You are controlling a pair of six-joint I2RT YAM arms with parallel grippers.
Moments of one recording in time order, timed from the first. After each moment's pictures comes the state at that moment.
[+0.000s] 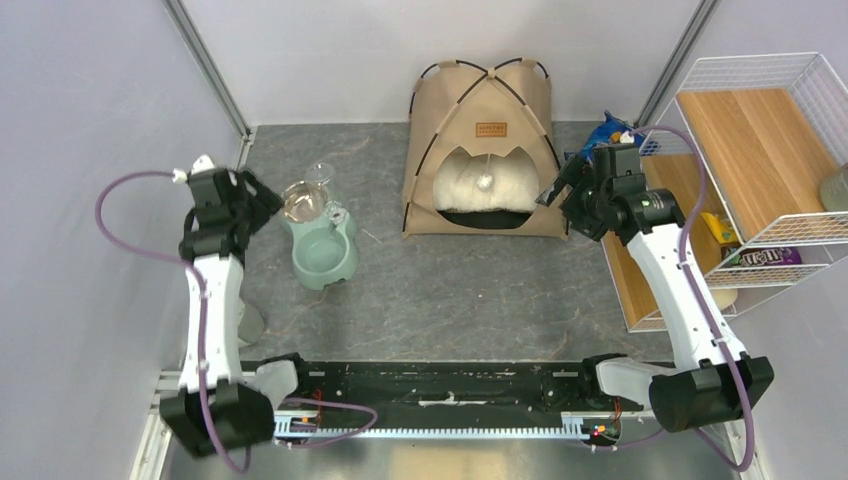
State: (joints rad) left arm 0.23 1.11 1.10 -0.60 -0.02 -0.53; right arm 0.16 1.21 1.29 -0.89 0.01 0.76
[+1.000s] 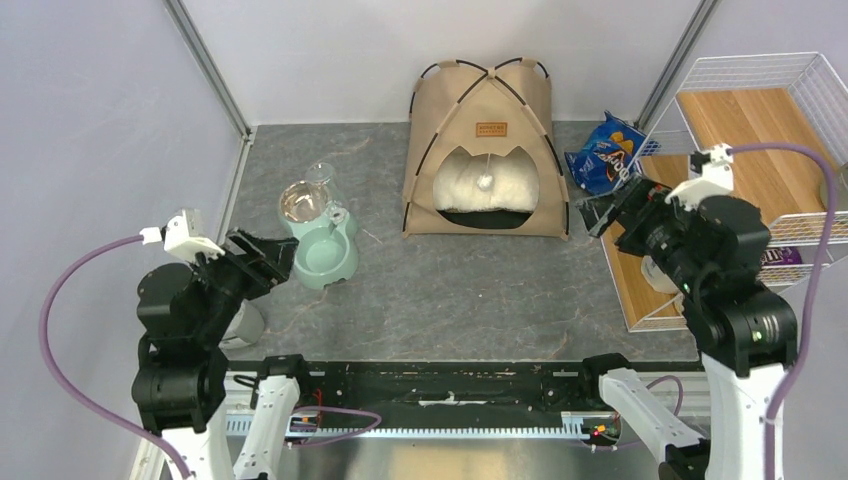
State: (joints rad) left arm 0.09 0.55 1.30 -1.03 0.22 -0.54; right arm 0.16 0.82 1.53 -1.03 -0.05 0.52
